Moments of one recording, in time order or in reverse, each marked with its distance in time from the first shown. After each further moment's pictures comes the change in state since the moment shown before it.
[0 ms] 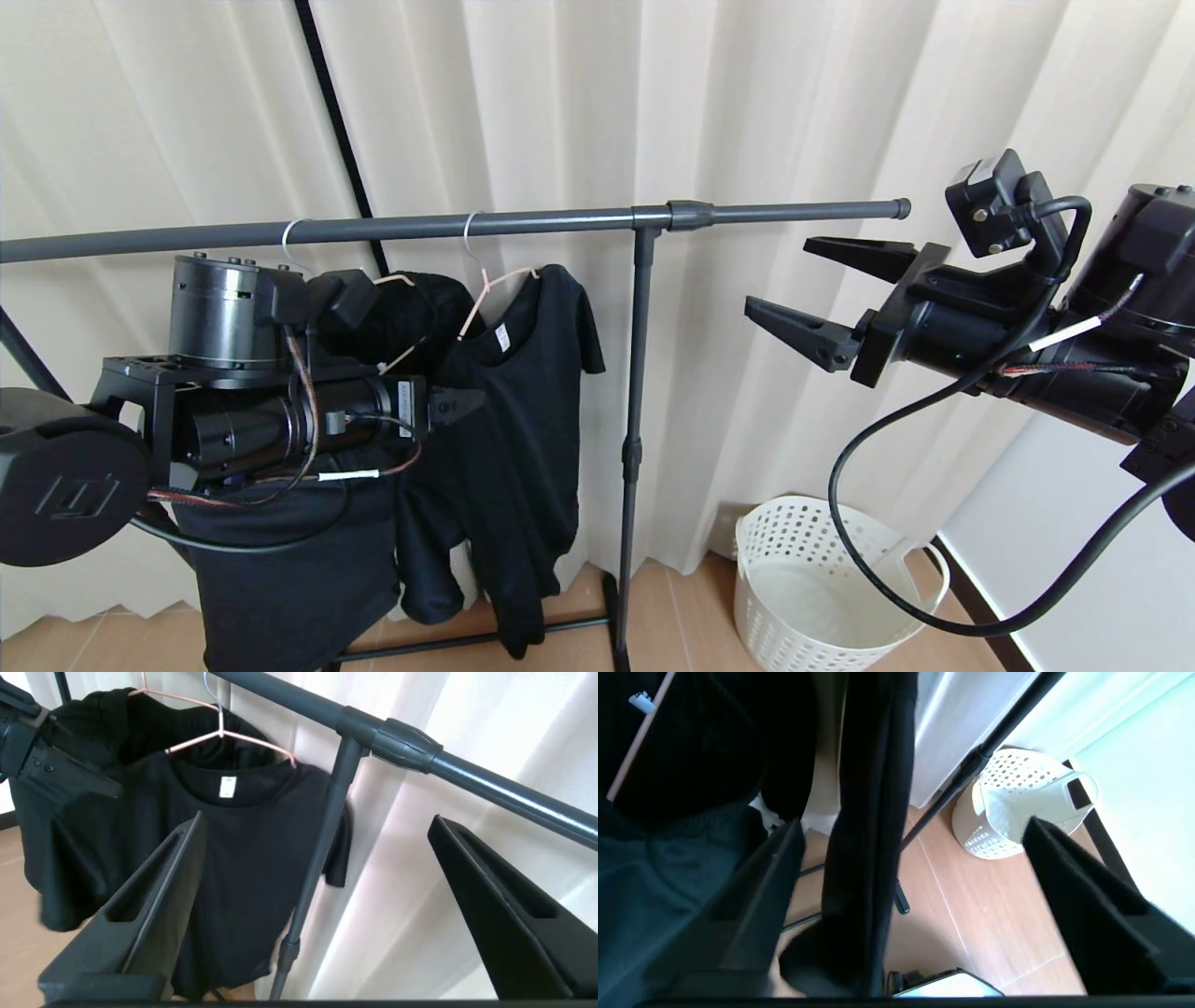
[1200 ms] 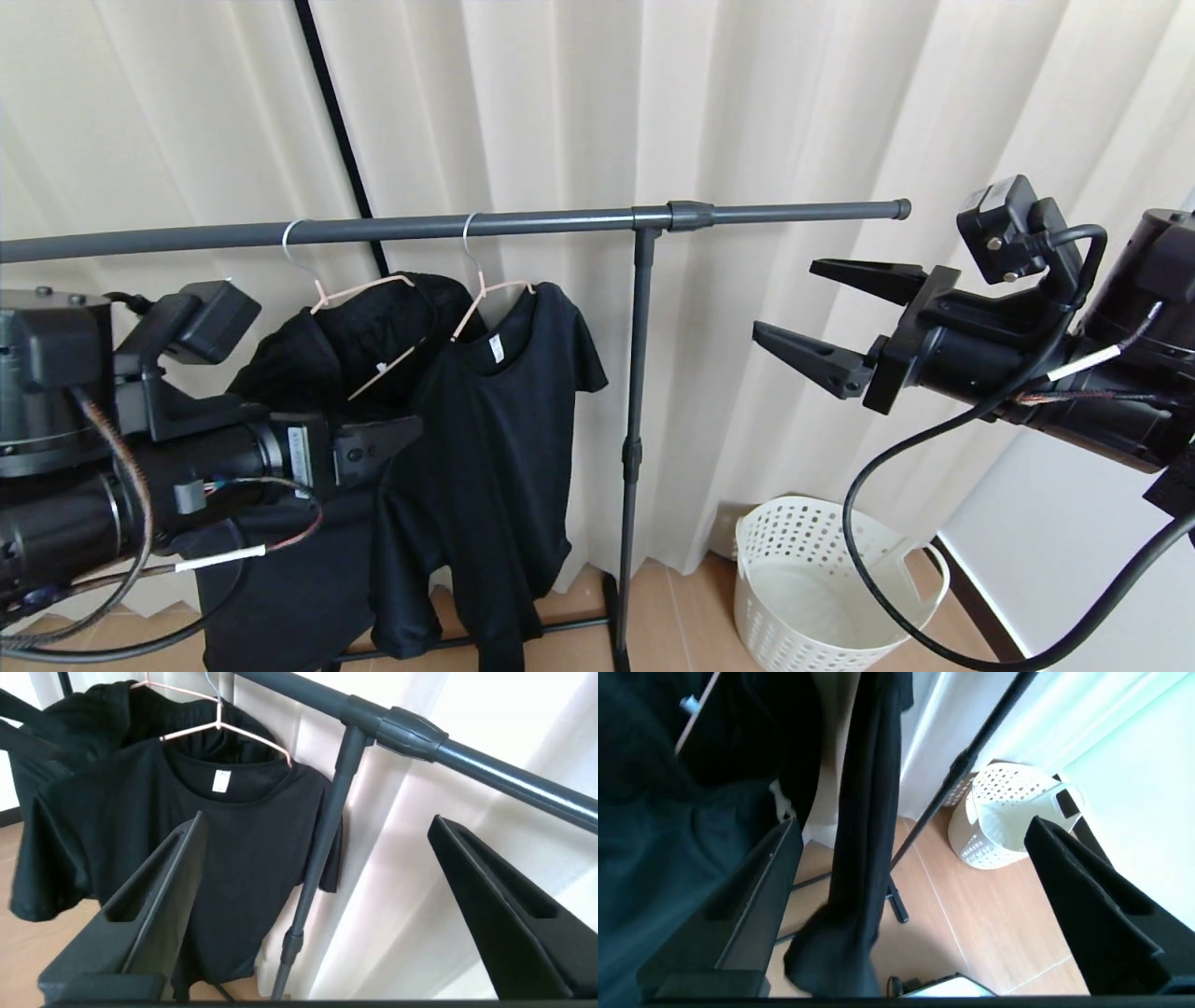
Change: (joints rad) left arm 0.003 -0.312 0.222 0.008 0.005 0.003; right arm 0.003 -0.040 0.082 -0.009 0.000 0.000
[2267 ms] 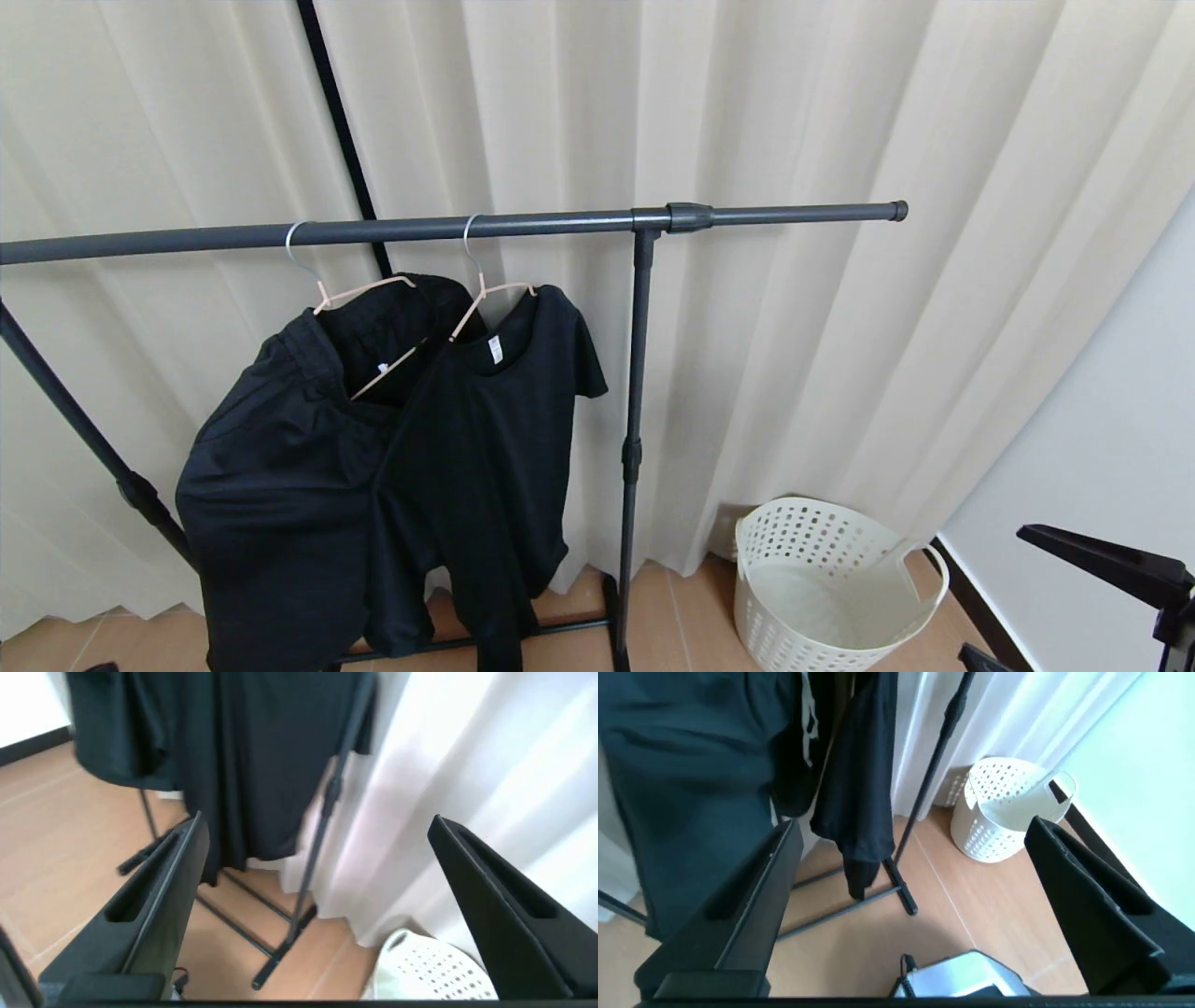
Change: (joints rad) left arm 0.020 -0.869 0.565 0.166 0.021 0.082; right arm 0.003 -0.665 0.729 0.103 -0.155 -0.020
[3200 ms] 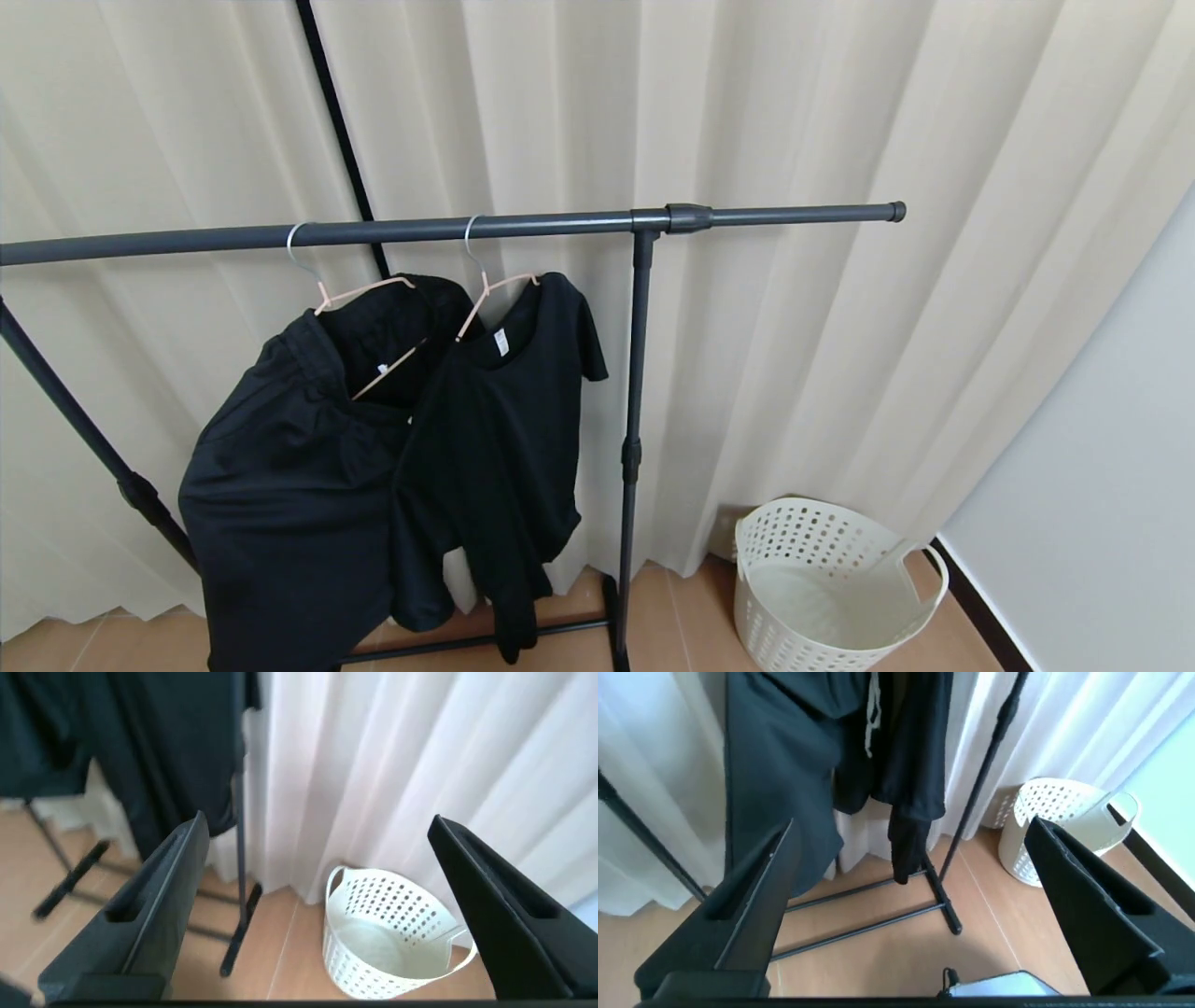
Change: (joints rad) left arm 0.120 -0.321 0.008 0.230 0.084 0.054; right arm -0.089 -0.806 0.008 0.648 -0.341 0.135
